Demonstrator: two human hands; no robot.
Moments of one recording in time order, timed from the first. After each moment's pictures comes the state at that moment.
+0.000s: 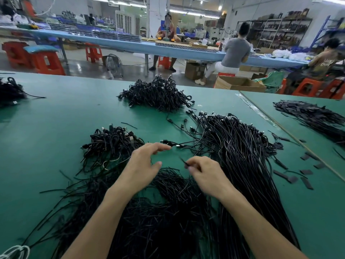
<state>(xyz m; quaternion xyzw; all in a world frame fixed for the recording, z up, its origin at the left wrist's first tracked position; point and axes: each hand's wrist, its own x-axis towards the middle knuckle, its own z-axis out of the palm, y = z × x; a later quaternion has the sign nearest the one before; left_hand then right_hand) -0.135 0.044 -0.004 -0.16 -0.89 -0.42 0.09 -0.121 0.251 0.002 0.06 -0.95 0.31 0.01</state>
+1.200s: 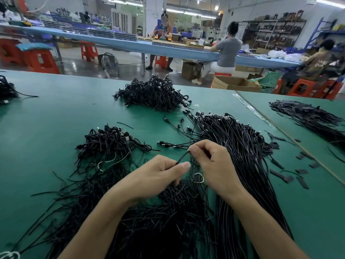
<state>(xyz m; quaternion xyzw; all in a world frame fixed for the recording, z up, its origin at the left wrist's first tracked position) -0.100 0.065 0.040 -0.22 -0.80 -0.53 -0.16 -0.105 0.249 0.033 0.10 -0.85 0.50 0.16</state>
